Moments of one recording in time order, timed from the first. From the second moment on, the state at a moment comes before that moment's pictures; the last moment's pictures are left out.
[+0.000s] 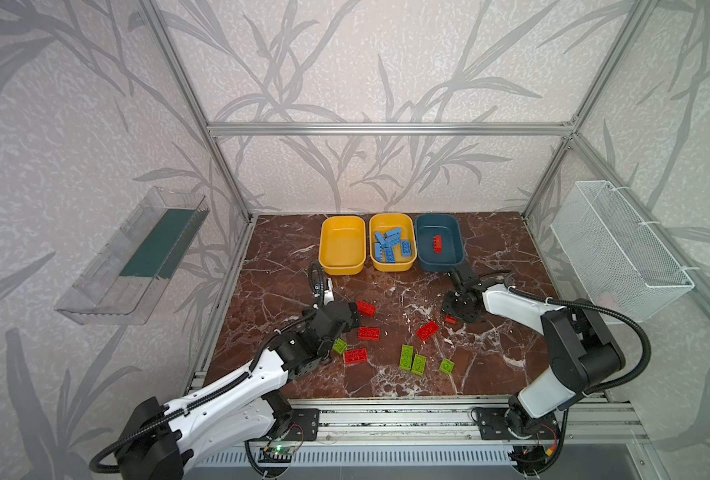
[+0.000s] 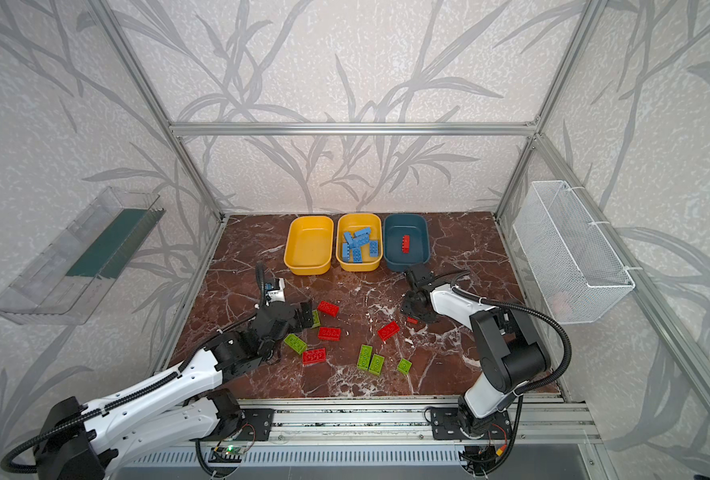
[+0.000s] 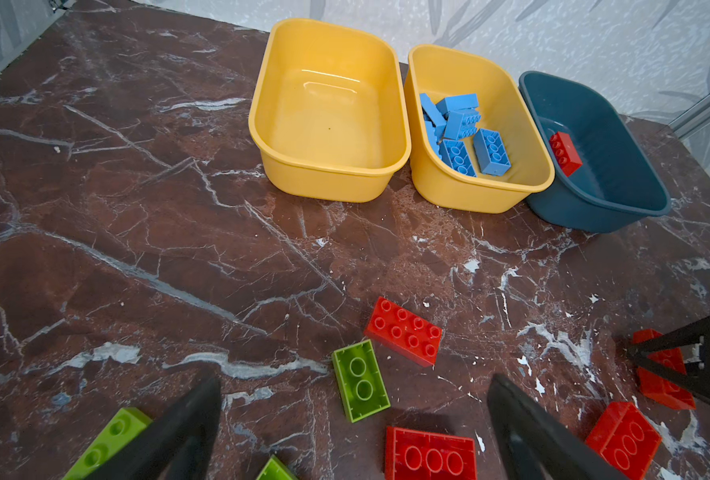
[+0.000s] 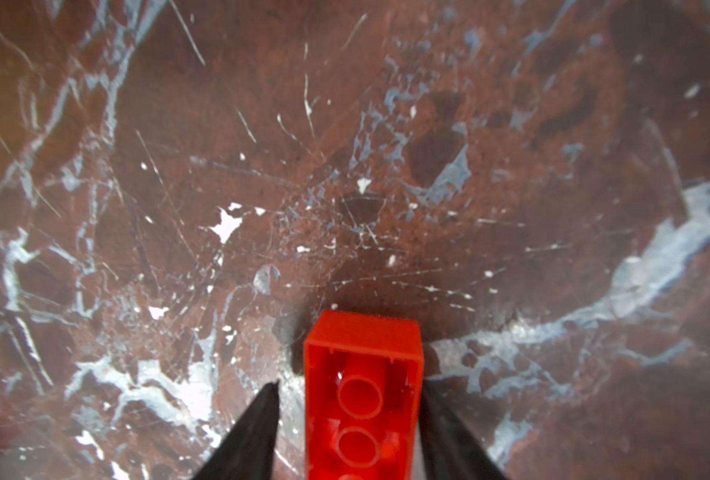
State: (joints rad) left arm -0.80 0.94 0.57 -0.30 -0.57 -0.68; right arm 0.38 1.63 0.87 -0.49 0.02 0.75
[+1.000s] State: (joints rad) left arm -0.80 1.15 0.70 -0.33 -0.48 -0.62; right arm 0.32 2.02 1.65 -0.58 0.12 0.46
